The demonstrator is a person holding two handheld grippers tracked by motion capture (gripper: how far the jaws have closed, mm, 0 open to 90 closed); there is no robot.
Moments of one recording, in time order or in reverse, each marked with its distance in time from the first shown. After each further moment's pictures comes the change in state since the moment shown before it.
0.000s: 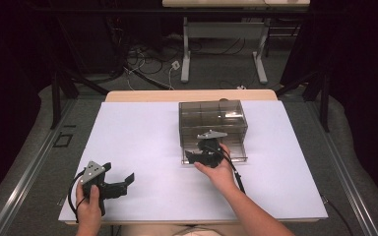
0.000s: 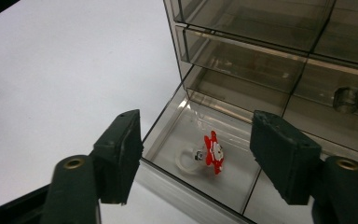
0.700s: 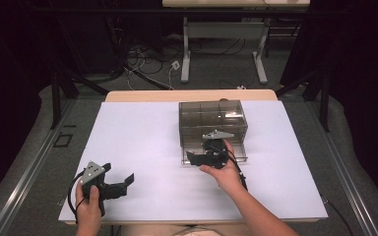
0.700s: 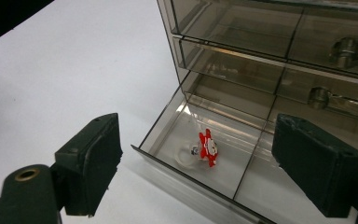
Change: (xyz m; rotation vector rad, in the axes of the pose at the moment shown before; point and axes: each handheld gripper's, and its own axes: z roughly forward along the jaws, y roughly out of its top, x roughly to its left) left arm -0.001 -0.001 -0.002 0.006 -0.004 0.003; right arm -0.004 -0.001 -0.017 -0.031 0.012 0.022
